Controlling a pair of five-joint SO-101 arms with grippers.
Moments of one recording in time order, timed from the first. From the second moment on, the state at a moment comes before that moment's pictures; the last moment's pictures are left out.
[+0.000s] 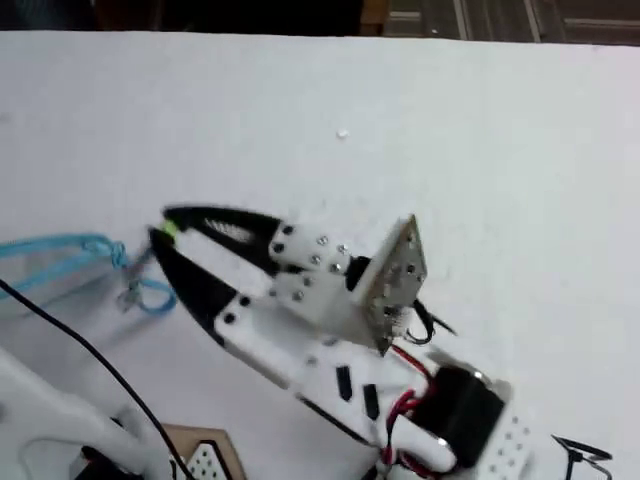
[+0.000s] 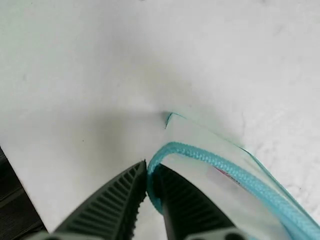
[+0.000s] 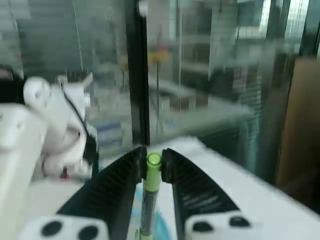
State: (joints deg) left arm -56.7 -33.1 -1.3 102.2 5.8; right arm -61.5 -57.6 25.1 27.5 -0.6
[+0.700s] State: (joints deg) left arm -56.7 -33.1 -1.3 102.2 5.8; right arm -69.5 -45.7 35.7 3.7 8.8
